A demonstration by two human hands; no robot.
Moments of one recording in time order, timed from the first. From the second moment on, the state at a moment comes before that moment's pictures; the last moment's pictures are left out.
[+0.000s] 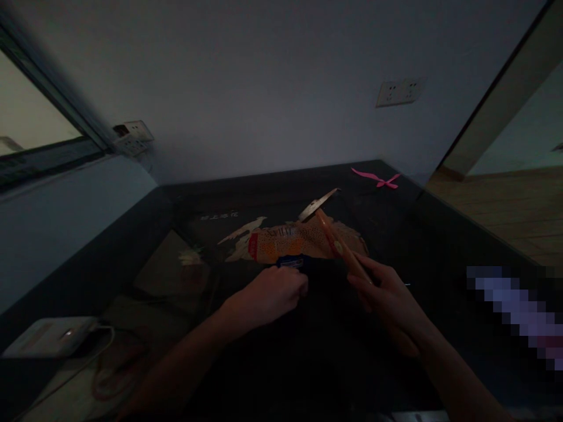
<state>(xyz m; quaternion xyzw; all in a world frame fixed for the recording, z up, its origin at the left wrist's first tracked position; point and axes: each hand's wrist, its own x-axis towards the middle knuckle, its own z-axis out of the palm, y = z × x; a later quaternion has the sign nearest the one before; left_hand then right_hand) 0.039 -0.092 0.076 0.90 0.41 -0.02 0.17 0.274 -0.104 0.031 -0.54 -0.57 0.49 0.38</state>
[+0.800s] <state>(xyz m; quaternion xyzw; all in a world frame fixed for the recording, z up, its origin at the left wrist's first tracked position) 0.027 0.019 0.031 0.74 0.45 0.42 0.26 0.271 -0.105 0.037 -0.55 -0.55 0.50 0.37</state>
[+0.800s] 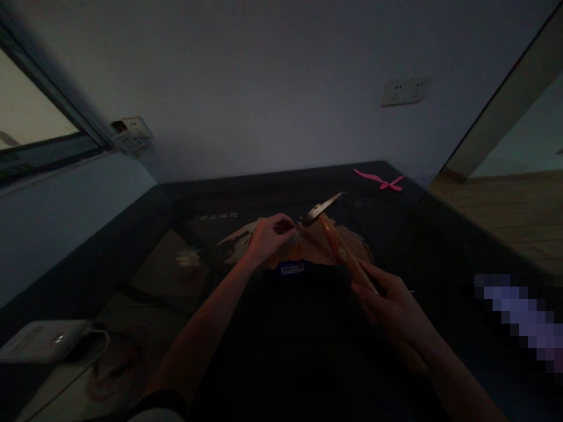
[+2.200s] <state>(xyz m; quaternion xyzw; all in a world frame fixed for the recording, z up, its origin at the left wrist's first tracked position) 0.023 0.027 0.019 0.76 0.48 0.37 0.22 0.273 -0.100 0.117 -0.49 -0.77 0.32 0.25</state>
